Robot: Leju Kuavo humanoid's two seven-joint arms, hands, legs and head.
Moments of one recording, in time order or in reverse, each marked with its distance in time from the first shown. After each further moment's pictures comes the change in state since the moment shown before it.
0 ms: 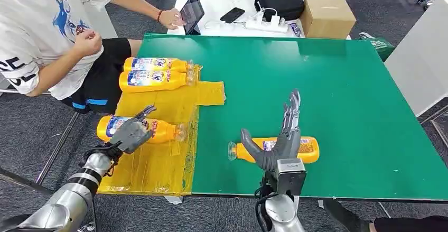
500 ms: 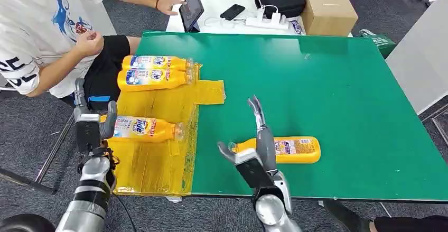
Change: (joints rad) left arm 0.220 -0.177 0.191 -0.543 0.362 0.605 -0.107; right arm -0.025 -0.065 0.021 0.091 0.414 0.129 0.323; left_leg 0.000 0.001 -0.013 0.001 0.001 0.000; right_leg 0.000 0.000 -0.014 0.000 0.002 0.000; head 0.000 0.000
